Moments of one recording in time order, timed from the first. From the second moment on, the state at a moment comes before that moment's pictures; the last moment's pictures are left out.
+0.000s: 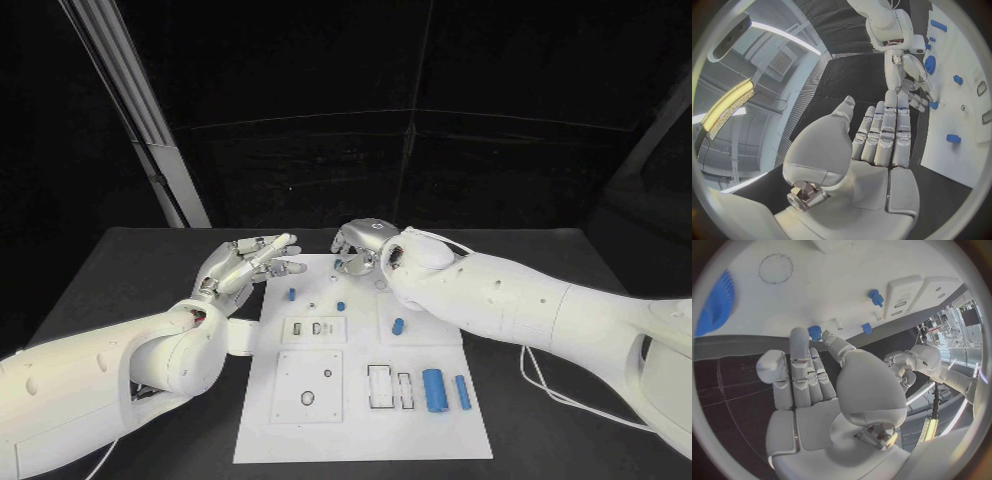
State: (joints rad) left arm 1.20 -0.84 -0.16 1.57 0.12 -0.31 0.65; left_hand 1.28 0.05 0.01 0.07 0.11 0.95 0.23 0.08 0.07 1.05 0.17 0.12 0.07 1.19 0.10 0.22 0.22 0.18 0.99 0.22 0.25 0.09; right arm 1.18 -0.37 0.05 1.02 -1.66 -0.29 -0.09; right_hand 1.24 -0.07 0.38 -0.10 0.06 0.90 0.19 0.06 0.06 1.05 0.12 0.07 0.06 1.40 0.02 0.97 0.17 0.13 1.26 0.12 1.30 0.96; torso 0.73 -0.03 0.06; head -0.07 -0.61
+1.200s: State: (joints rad) left arm 1.20 -0.85 -0.17 1.57 0.12 -0.30 0.64; left_hand 1.28 0.05 0.01 0.07 0.11 0.95 0.23 0.08 0.07 1.05 0.17 0.12 0.07 1.19 0.10 0.22 0.23 0.18 0.99 0.22 0.24 0.09; right arm 1.19 -0.72 0.11 1.28 -1.42 -0.16 -0.25; right_hand 1.37 -0.14 0.02 0.20 0.20 0.84 0.16 0.12 0.07 1.37 0.07 1.33 1.24 1.42 -0.02 1.06 0.11 0.06 1.44 0.09 1.48 1.30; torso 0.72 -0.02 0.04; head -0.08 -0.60
